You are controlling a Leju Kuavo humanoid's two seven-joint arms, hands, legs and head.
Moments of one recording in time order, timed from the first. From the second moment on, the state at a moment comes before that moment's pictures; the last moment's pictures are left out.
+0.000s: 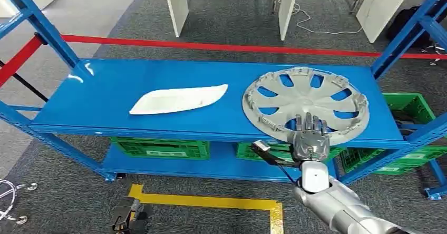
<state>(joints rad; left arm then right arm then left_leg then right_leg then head) -0.09 -0.18 0.47 -0.21 -0.40 0.00 -0.33 -0.50 0.00 0.68 -0.49 1.57 -0.69 0.57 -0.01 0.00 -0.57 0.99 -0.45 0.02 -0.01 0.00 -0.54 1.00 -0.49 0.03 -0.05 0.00</state>
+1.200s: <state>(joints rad) -0.09 -0.18 0.47 -0.21 -0.39 -0.01 -0.33 -0.53 -0.01 0.78 -0.47 1.57 -0.69 0.61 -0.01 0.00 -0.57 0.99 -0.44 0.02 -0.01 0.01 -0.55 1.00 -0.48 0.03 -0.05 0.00</state>
